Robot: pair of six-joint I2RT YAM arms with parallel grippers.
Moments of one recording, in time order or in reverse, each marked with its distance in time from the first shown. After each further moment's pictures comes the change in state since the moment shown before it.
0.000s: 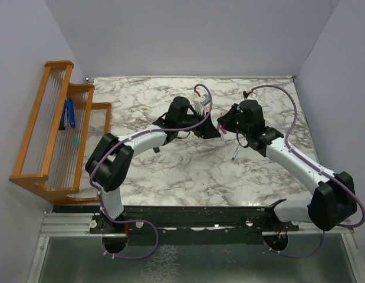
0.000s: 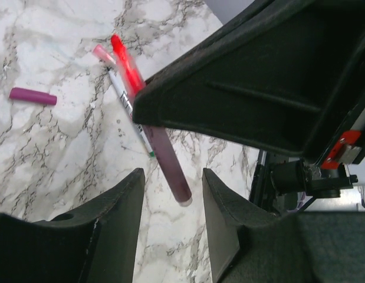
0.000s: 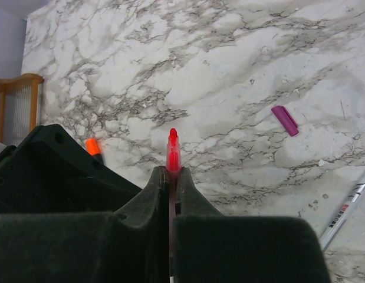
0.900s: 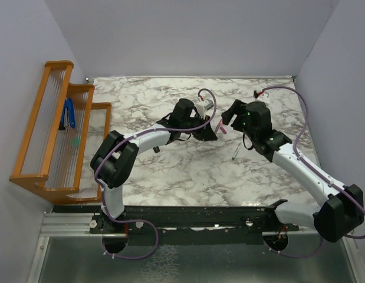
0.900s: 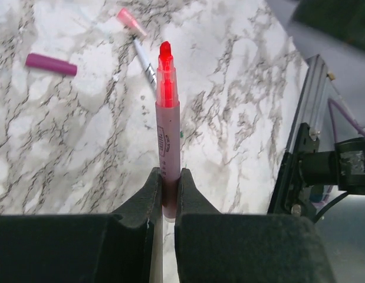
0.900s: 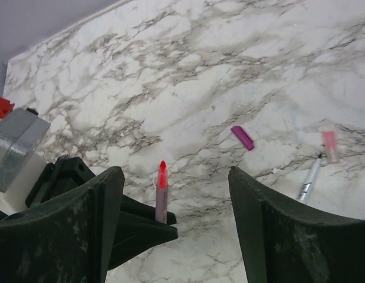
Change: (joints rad) left arm -0.017 0.062 0.055 -0.101 -0.035 0.071; right arm -0.002 -0.090 -0.023 -0.025 0.139 -0.031
